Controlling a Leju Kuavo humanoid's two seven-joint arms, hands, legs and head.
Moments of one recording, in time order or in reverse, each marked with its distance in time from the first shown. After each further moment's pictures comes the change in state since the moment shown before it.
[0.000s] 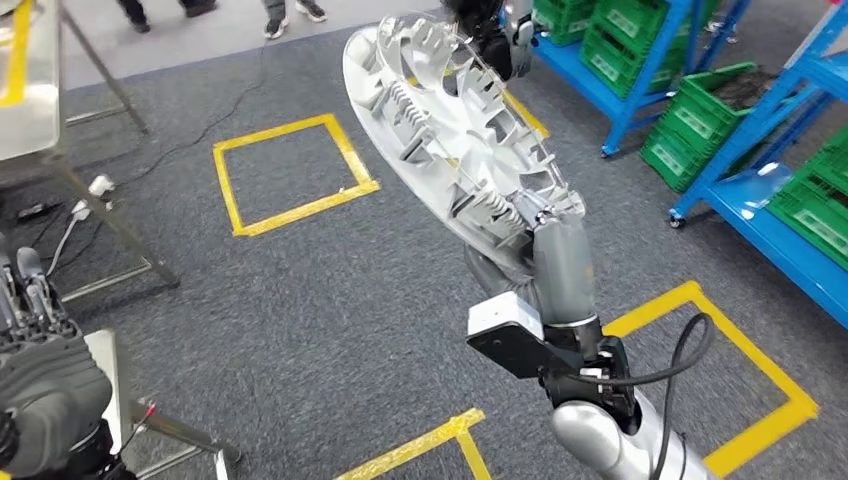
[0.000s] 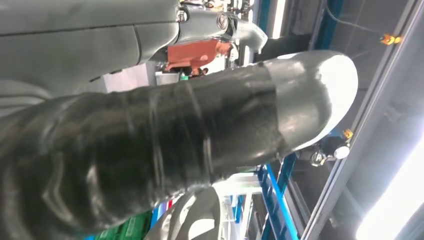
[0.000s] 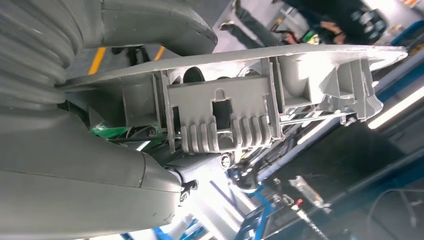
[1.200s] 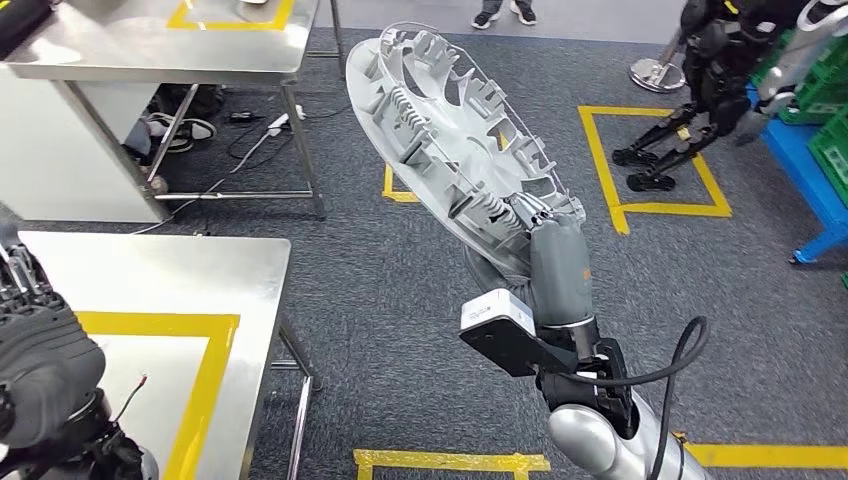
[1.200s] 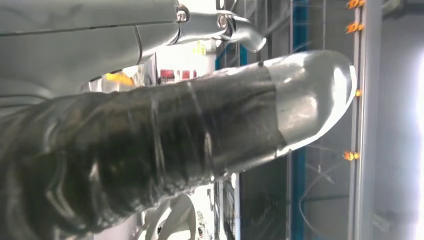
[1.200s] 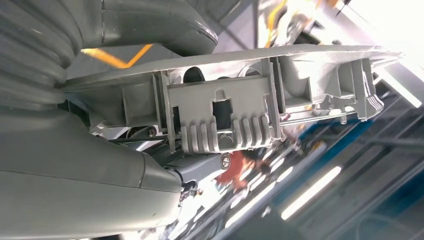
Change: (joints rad) left arm -0.071 0.014 0.022 0.018 -0.024 0.031 -0.008; right arm -0.011 0.018 0.031 0.027 0.012 0.009 0.041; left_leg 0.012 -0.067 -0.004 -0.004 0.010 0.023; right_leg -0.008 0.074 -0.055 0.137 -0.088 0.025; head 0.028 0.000
